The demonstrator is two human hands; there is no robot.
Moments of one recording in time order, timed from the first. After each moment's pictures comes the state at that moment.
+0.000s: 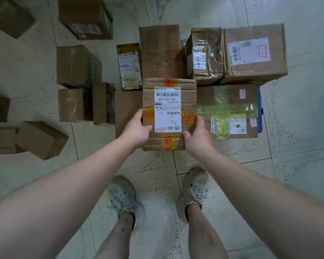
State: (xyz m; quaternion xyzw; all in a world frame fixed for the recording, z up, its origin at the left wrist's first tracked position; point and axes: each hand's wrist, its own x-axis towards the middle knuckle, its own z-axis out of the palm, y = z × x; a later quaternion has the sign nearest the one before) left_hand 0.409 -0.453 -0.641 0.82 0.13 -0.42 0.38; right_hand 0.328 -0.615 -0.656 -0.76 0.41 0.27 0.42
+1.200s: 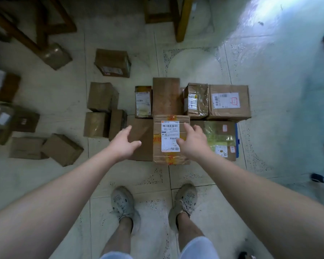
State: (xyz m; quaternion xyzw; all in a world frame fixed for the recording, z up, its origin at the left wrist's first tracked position) left_hand 0.423 -0.405 -0.485 0.86 0.11 -0.41 0.30; right_hand 0.373 -0.619 -0.502 -0.87 0.26 0.32 0.28
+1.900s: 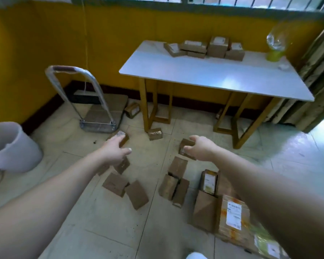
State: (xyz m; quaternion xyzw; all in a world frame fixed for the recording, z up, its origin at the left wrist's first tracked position) left_hand 0.414 -0.019 -0.124 0.93 0.15 -0.17 0.29; right_hand 0.466 -0.316 -0.131 -0.94 -0.03 0.24 0.25
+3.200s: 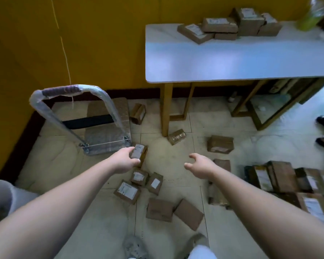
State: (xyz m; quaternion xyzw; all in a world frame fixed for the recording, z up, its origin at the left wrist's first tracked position) left_hand 0.688 0.346 -0.208 0.92 0.02 -0.32 0.22; right_hand 0.638 0.080 -0.219 -0.90 0.14 0.30 0.28
